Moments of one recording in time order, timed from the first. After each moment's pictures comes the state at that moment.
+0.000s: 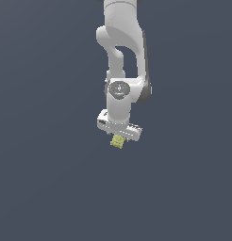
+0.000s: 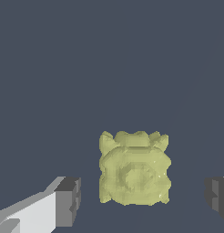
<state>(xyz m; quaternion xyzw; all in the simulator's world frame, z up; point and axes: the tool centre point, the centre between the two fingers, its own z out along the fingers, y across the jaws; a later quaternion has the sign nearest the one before) -0.013 0.011 0.083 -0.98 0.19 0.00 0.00</state>
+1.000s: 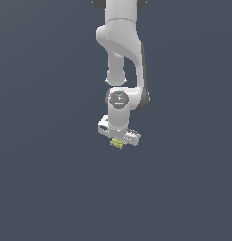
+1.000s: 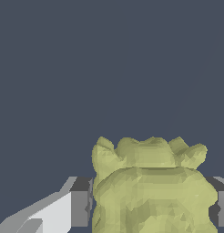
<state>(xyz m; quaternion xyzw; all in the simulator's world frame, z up) -0.013 0.010 0.042 -0.98 0.19 0.00 0.00</state>
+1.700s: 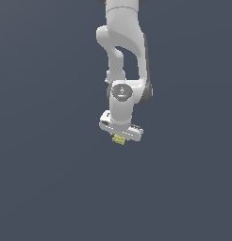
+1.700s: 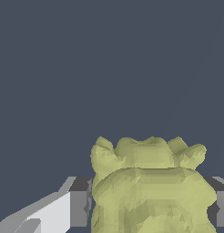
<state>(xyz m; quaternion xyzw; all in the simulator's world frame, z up) -0.019 0.020 0.069 -0.98 0.19 0.00 0.00</state>
